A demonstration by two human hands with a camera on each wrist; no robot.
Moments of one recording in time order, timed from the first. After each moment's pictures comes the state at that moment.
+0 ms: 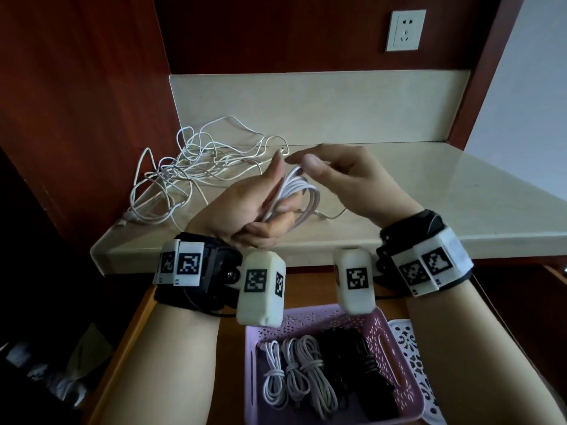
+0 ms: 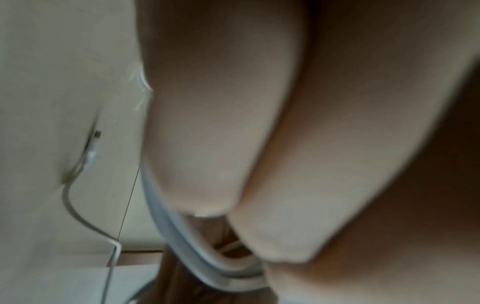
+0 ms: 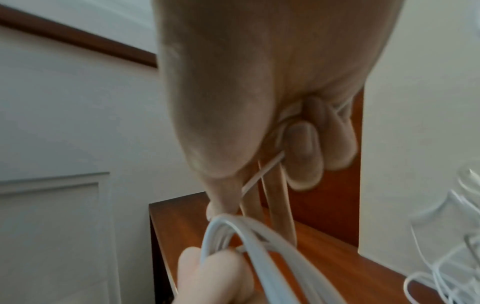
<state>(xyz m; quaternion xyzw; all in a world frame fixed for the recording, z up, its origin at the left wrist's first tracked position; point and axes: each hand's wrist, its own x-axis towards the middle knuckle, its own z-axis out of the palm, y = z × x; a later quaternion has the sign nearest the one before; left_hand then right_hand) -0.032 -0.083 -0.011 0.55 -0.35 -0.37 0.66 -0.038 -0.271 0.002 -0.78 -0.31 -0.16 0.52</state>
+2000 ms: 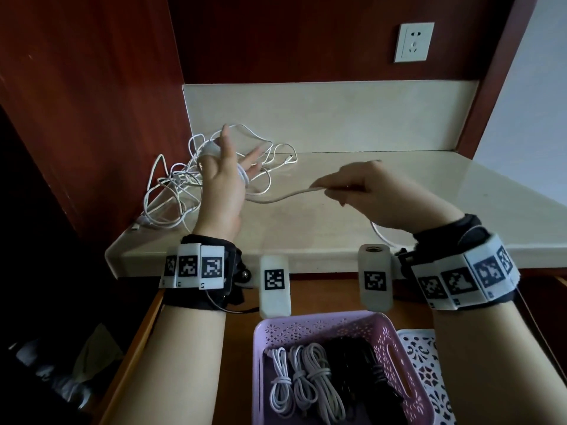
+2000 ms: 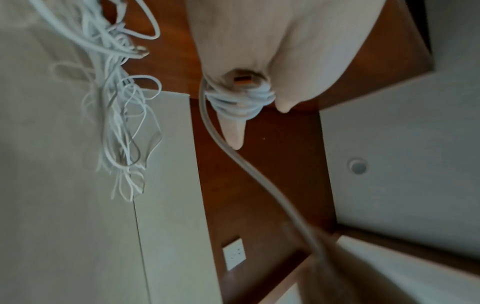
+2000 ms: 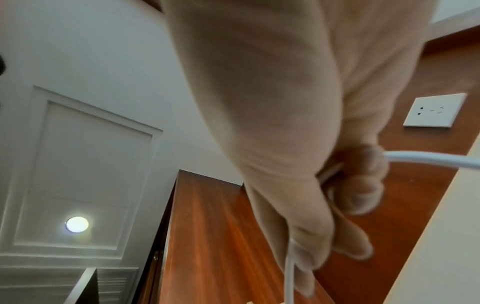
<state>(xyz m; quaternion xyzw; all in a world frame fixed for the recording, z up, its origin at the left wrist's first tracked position) -0.011 -0.087 -0.004 0.53 -0.10 0.23 0.81 -0.042 -0.287 0.011 -0.90 -0.26 -0.15 0.30</state>
